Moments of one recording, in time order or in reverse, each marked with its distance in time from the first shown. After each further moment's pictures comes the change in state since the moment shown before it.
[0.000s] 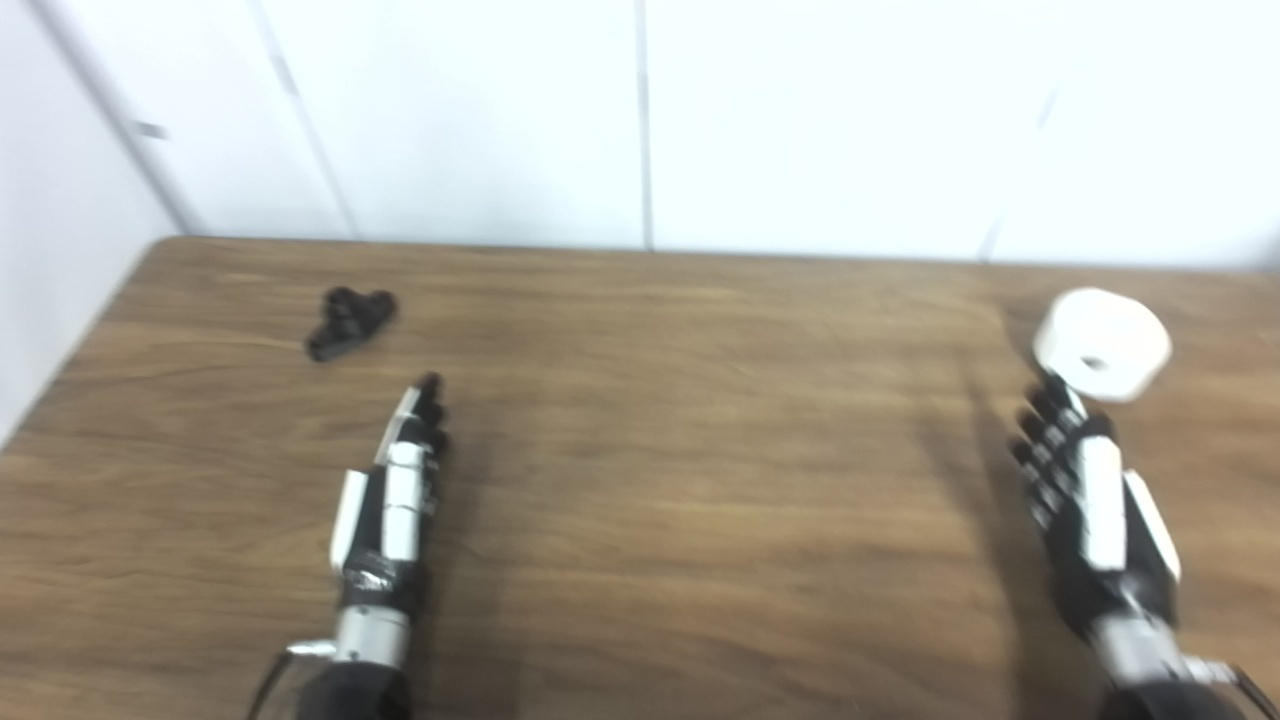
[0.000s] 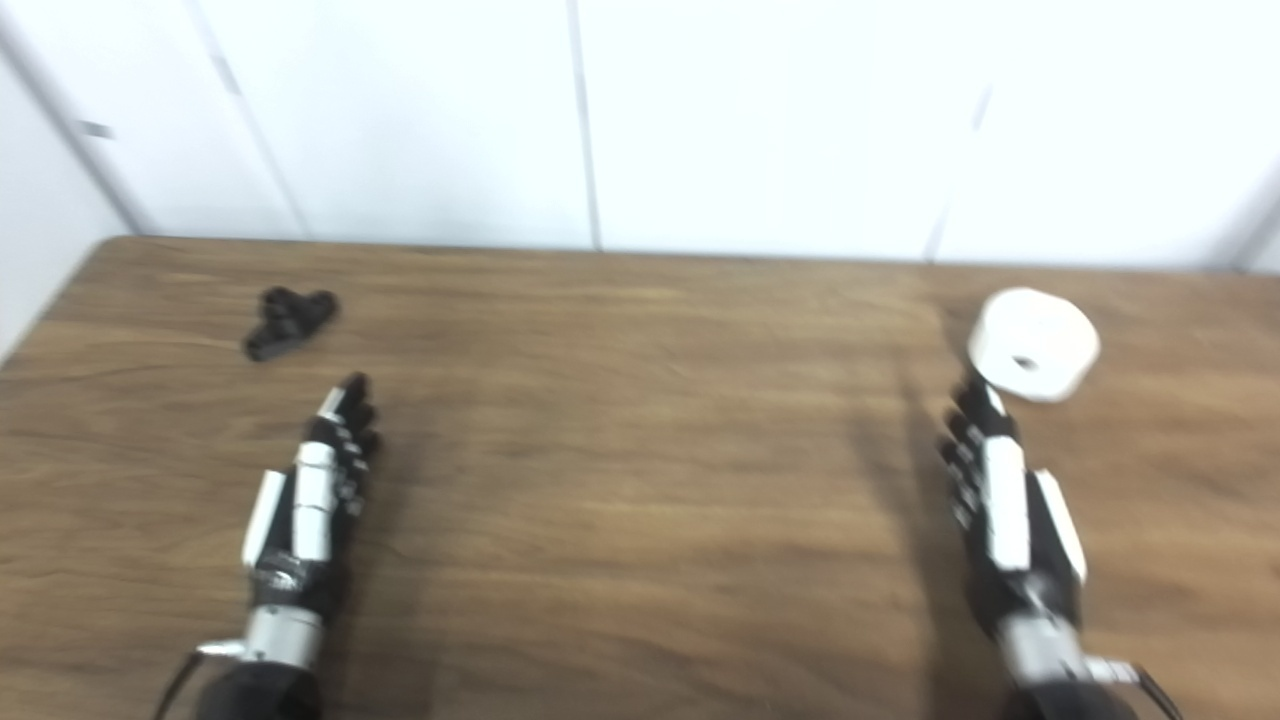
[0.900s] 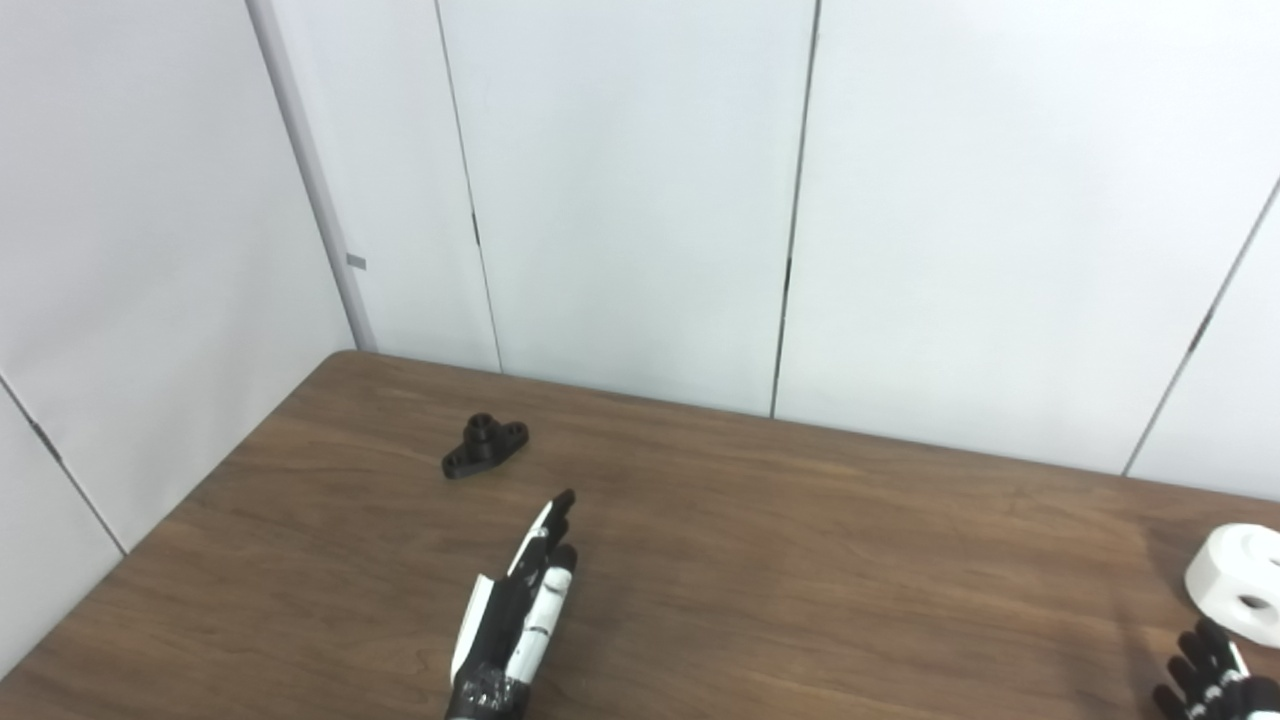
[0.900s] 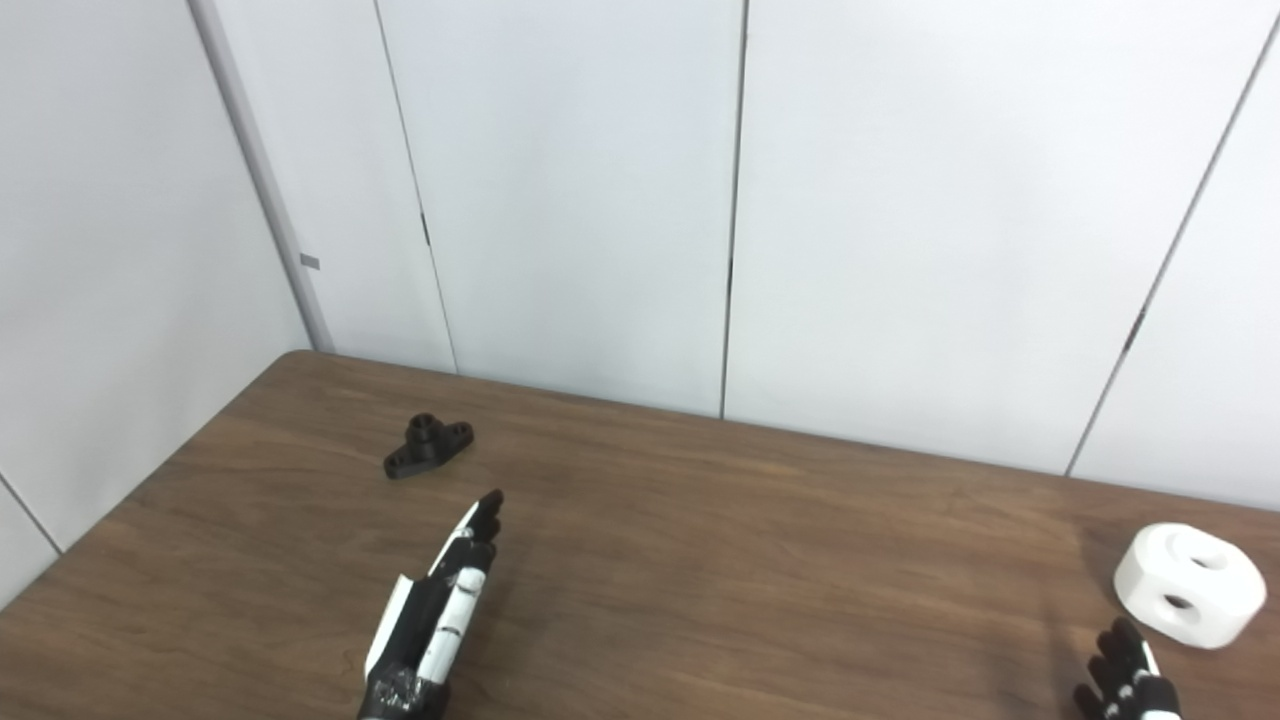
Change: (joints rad) left arm -0.021 -0.013 -0.037 0.043 0.199 -0.093 0.078; right arm 0.008 -0.015 -0.004 0.055 0.005 -0.059 0.028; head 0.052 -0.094
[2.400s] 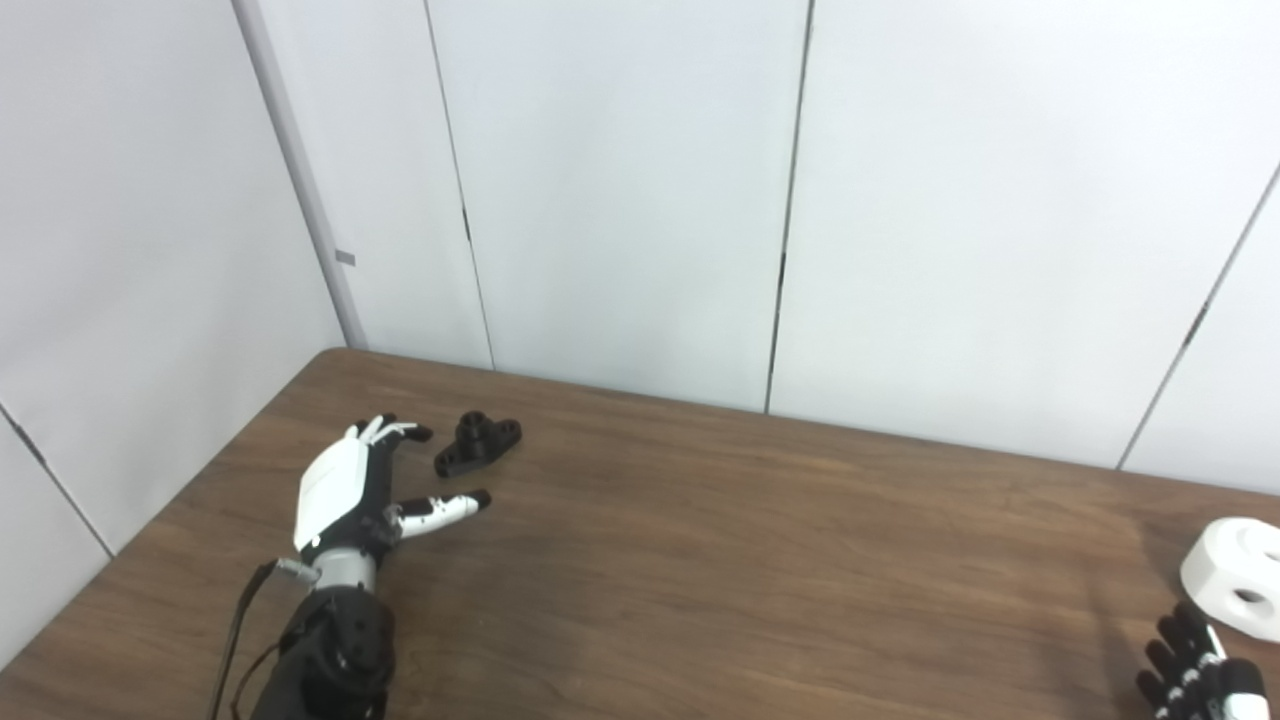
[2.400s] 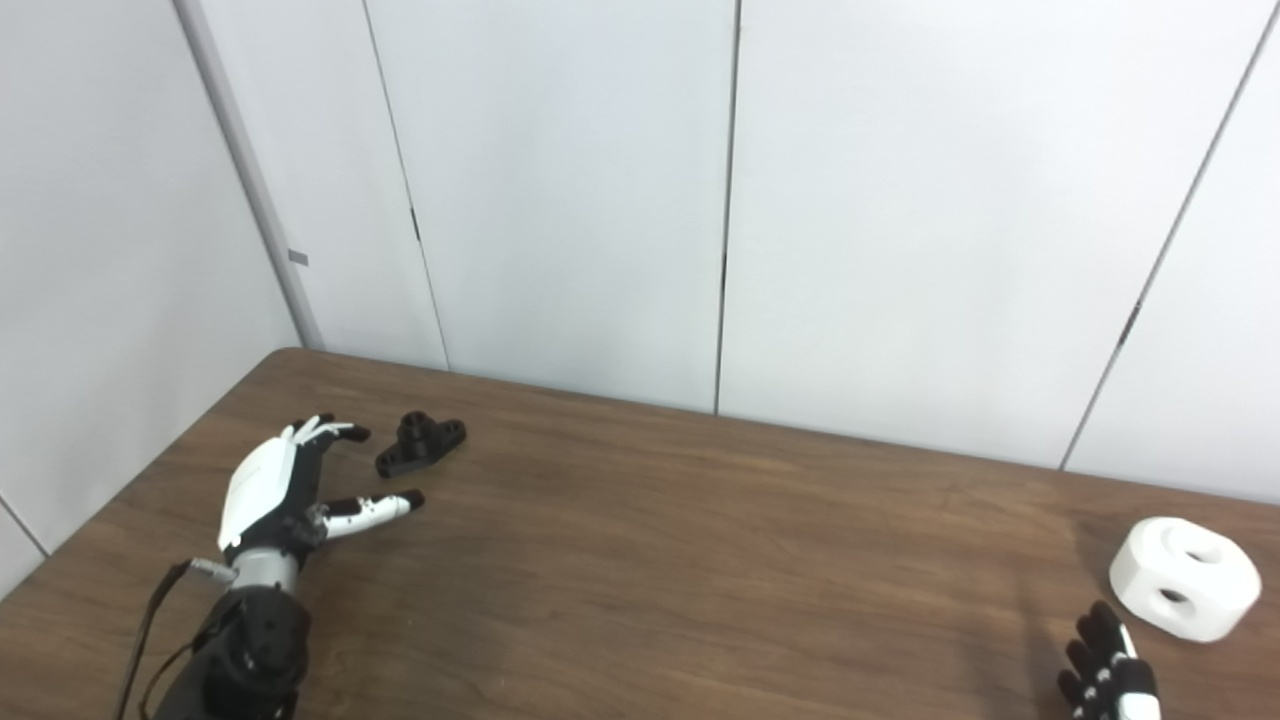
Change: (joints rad) left arm -0.311 0.321 0.109 0.165 0.503 0.528 0.091; right arm -0.011 0.022 0.025 -0.036 -0.007 0.045 -0.015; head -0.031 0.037
